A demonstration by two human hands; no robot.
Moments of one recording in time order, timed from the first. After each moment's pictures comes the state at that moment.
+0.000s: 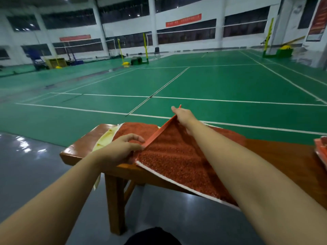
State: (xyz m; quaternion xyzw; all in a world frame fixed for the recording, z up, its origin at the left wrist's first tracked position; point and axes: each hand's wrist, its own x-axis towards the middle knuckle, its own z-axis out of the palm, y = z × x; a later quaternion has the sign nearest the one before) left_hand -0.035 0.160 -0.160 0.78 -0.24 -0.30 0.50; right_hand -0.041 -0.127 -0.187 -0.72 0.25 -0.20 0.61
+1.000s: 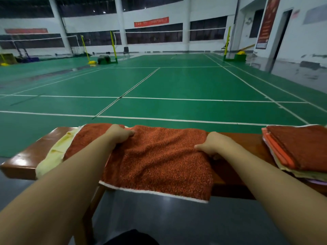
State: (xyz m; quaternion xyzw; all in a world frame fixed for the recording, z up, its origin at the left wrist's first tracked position) left_hand -0.007 0.031 -0.183 0.91 -0.20 -0.13 0.34; right_hand -0.267 -0.149 -0.183 -0.85 0.51 0.02 0.16
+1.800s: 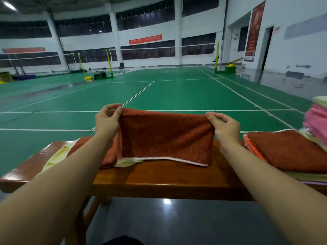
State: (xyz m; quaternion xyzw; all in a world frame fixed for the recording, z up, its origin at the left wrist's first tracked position) left_hand -0.050 0.030 -0.123 0.63 -0.28 0.00 0.72; right_hand -0.313 -0.168 -0.154 -0.54 0.30 -0.56 0.55
